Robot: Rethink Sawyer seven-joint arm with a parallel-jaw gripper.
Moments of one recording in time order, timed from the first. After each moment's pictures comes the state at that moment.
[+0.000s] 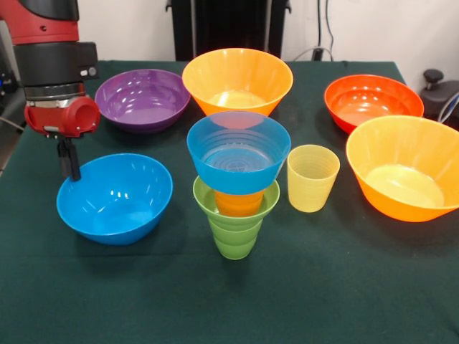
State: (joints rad) arm -1.06 -0.40 0.56 1.61 -0.55 0.19 2.00
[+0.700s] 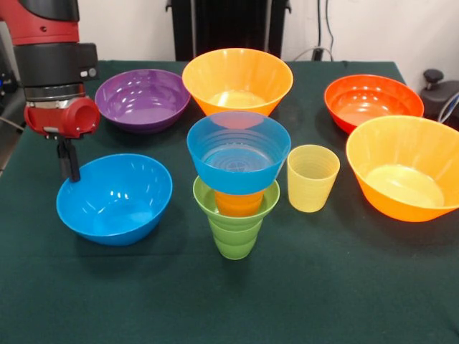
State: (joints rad) arm -1.06 -0.40 0.56 1.61 -0.55 0.18 2.00
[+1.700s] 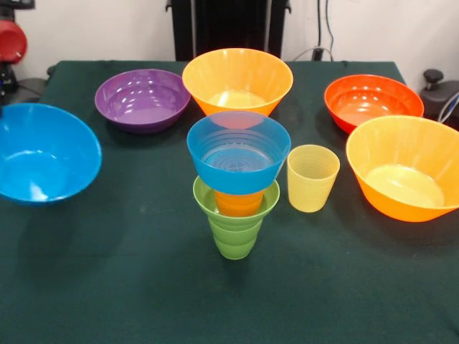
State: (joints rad) arm -1.19 -0.64 0.63 1.71 -0.50 0.28 2.00
